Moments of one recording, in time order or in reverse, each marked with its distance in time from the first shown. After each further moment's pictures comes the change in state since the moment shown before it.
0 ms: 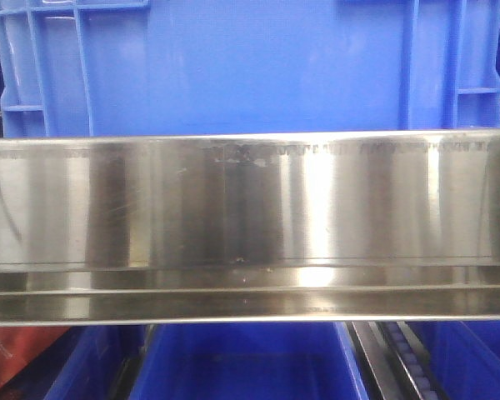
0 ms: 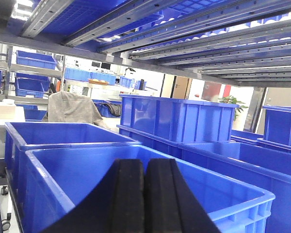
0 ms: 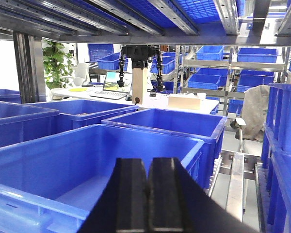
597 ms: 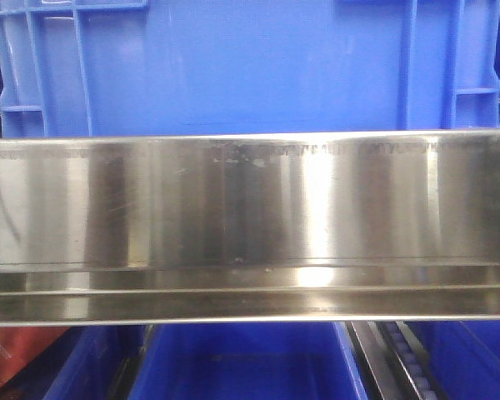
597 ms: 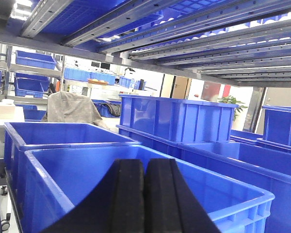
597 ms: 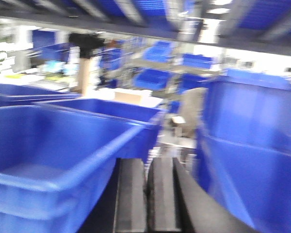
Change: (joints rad) left arm 0.000 0.000 0.000 0.000 0.000 0.000; right arm -0.348 -0.092 0.251 0.304 -0.214 -0.373
